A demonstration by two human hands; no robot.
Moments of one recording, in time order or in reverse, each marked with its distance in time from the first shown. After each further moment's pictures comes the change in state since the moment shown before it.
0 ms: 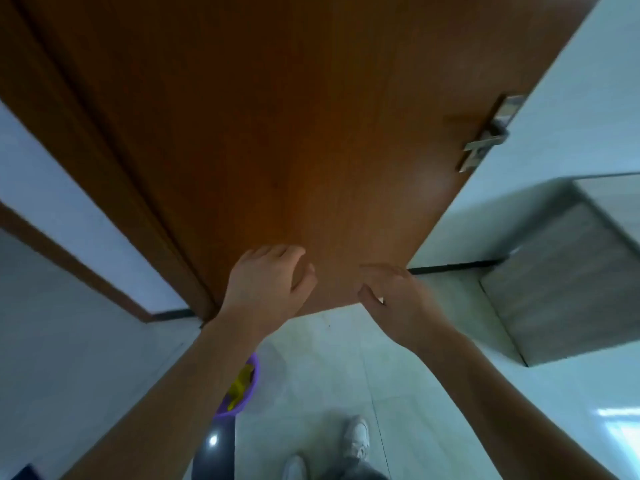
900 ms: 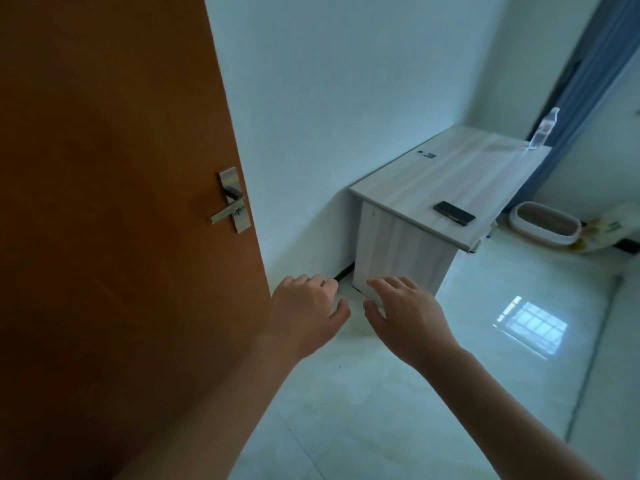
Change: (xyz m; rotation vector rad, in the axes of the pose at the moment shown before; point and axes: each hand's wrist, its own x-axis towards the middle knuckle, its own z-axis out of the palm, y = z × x) left_hand 0.095 0.392 0.058 0.072 -0.031 0.725; right_hand -0.190 0.233 -0.166 -0.223 0.371 0.556
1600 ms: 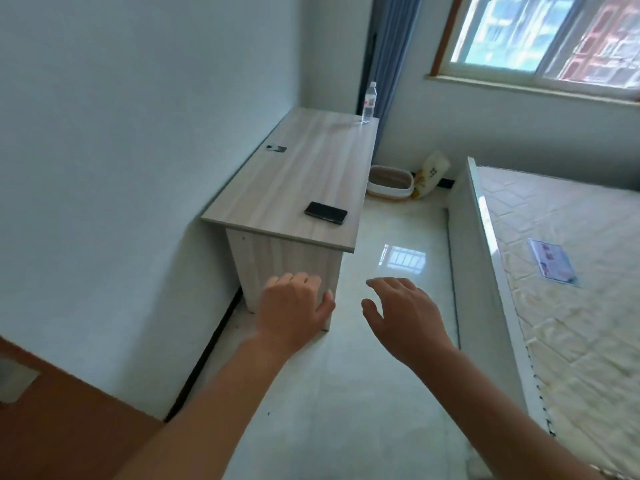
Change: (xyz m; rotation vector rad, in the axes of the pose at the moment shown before) left_hand 0.270 0.080 0.128 -0.209 0.129 0.398; right_hand 0.101 0.174 -0.002 -0.127 0.084 0.598
